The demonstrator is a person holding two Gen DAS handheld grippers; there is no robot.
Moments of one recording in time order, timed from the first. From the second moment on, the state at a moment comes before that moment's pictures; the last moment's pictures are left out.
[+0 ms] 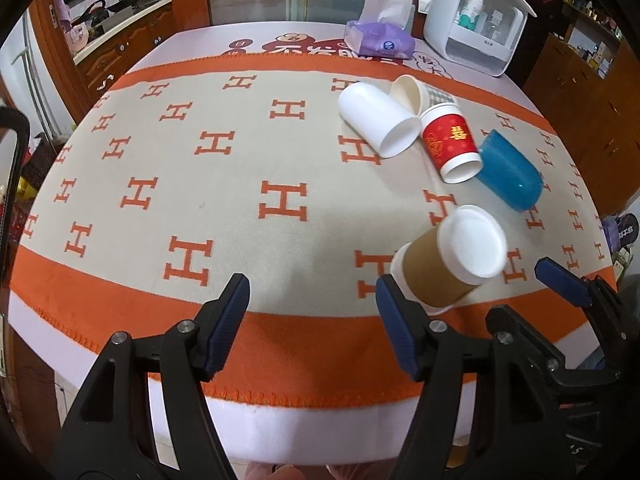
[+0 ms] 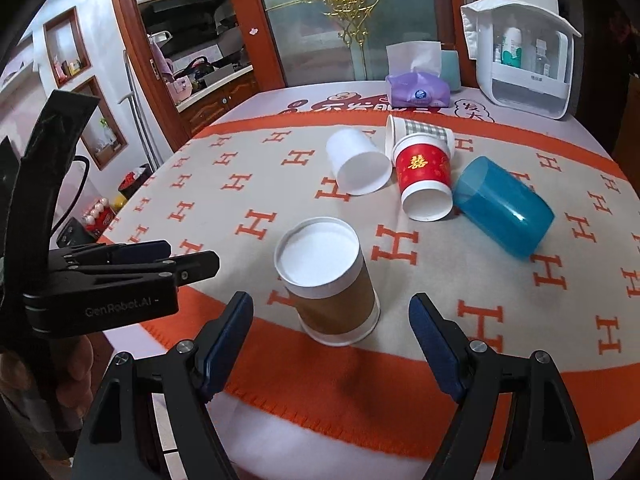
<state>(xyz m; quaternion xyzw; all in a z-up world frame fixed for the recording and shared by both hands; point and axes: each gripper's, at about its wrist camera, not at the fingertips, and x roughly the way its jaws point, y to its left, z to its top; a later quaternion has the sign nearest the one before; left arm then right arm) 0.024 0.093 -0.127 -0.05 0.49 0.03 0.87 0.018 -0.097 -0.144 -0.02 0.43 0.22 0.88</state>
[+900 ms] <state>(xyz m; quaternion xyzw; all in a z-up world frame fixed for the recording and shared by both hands) -0.014 0.033 0.004 -0.05 0.43 0.03 0.90 -0.016 -0.154 0.028 0.03 0.43 0.13 0.89</state>
